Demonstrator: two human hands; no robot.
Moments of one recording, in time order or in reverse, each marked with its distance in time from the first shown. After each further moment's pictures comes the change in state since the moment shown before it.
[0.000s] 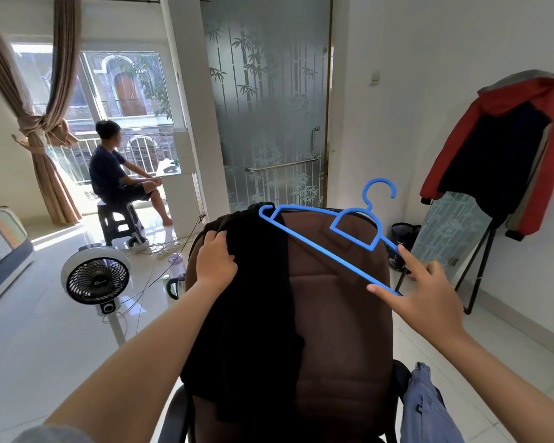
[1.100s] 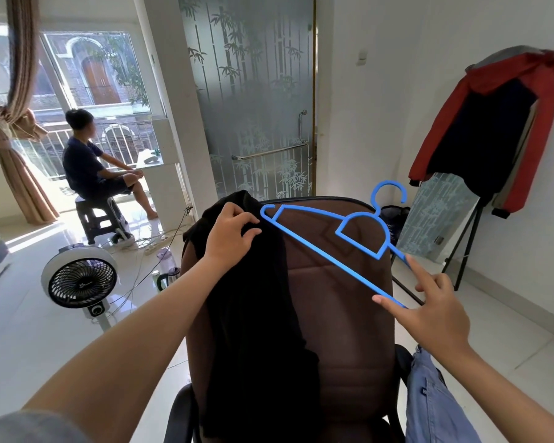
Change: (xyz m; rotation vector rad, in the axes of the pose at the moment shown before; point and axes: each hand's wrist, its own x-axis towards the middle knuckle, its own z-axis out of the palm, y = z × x) left_hand 0.035 0.013 0.008 -0.131 0.045 0.393; right_hand -0.032 0.004 0.027 0.063 0.086 0.076
